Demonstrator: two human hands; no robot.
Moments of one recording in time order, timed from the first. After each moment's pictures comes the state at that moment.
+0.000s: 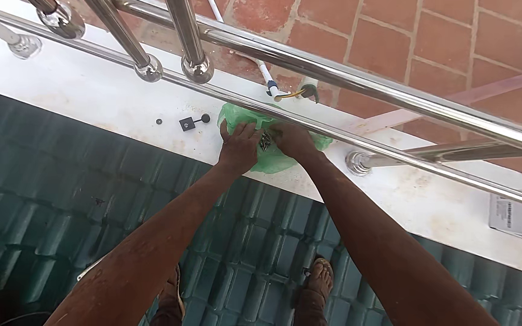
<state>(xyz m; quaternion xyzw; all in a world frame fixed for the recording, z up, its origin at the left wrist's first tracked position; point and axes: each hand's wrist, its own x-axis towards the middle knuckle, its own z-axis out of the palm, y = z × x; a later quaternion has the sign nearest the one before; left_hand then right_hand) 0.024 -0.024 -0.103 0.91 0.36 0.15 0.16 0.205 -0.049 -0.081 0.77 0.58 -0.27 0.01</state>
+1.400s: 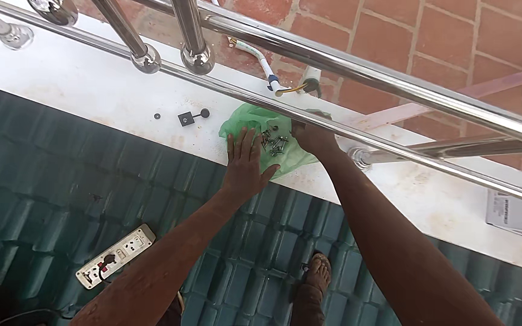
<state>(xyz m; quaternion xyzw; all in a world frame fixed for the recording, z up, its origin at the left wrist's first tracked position) 0.014 -0.086 -0.118 0.86 0.38 0.29 0.18 0.216 -0.071 -0.038 0.81 0.54 -0.21 -0.11</state>
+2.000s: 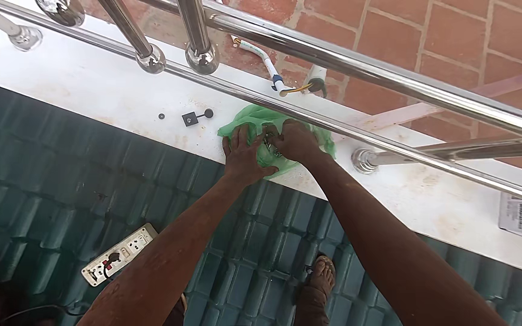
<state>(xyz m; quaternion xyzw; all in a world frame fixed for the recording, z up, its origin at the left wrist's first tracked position) 0.020 -0.054 -0.117 0.84 0.47 0.04 0.27 0.190 -0.057 -0.056 0.76 0.59 -0.29 0.04</state>
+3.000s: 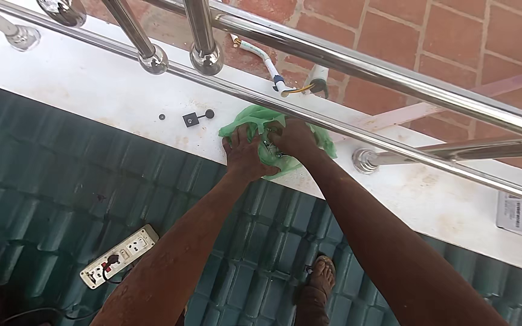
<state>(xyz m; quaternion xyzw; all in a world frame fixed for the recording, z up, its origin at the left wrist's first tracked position) 0.029 -0.045 -0.103 0.81 0.50 -0.02 0.29 0.185 -0.044 -0.067 0.79 0.55 -0.27 0.01</state>
